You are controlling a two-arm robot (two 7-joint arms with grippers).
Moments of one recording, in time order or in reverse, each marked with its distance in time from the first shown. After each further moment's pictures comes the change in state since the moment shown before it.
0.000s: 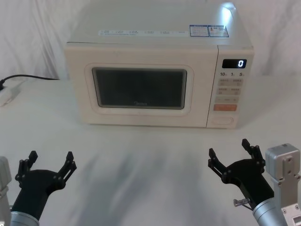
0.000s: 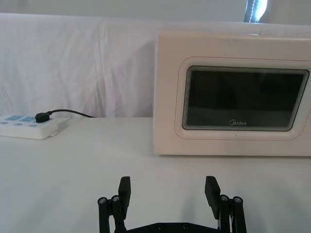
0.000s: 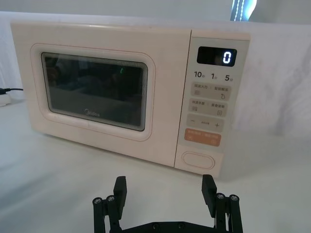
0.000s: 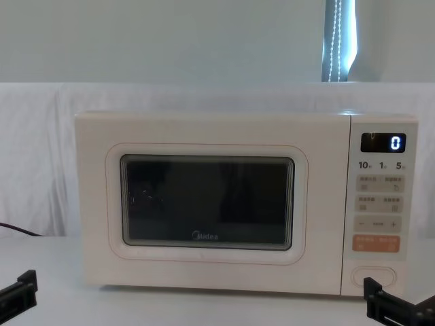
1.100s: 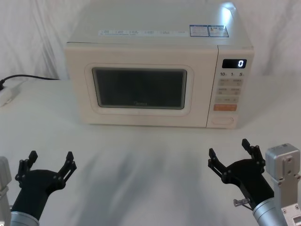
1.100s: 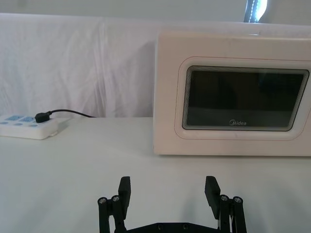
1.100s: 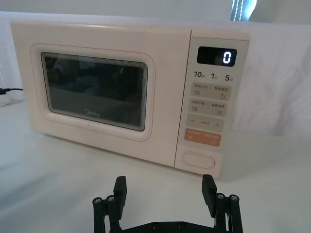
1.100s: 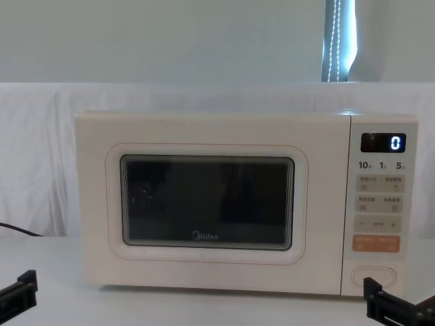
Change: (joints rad) left arm 0.000 0.000 0.000 0.000 0.000 0.000 0.000; right arm 0.000 0.000 0.000 0.000 0.000 0.000 0.000
